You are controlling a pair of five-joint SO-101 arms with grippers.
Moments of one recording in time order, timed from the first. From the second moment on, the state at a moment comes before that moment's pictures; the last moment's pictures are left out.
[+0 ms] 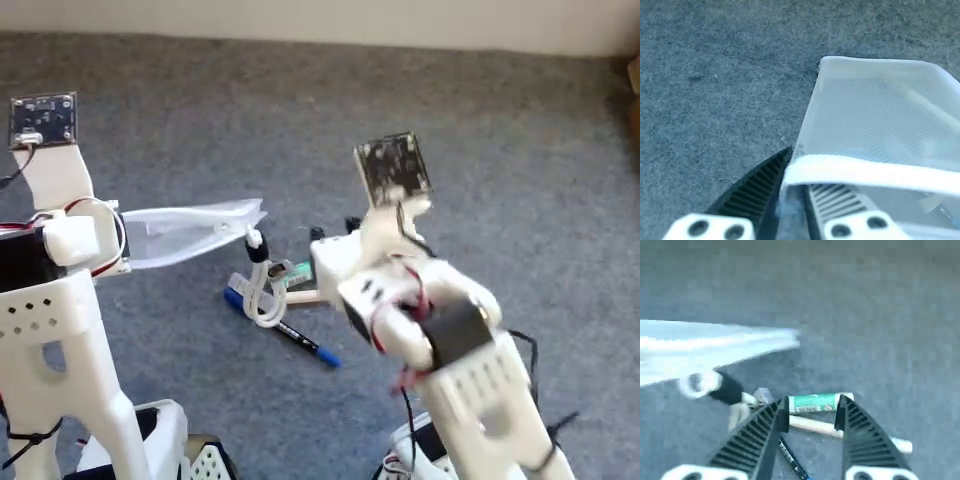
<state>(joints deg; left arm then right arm) -23.0 -34.3 11.3 94.8 3.1 -30.2 -47.6 30.5 66.7 -12.3</state>
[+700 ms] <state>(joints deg) -23.4 -34.3 11.3 94.8 3.1 -16.0 -15.5 30.5 66.9 -42.4</state>
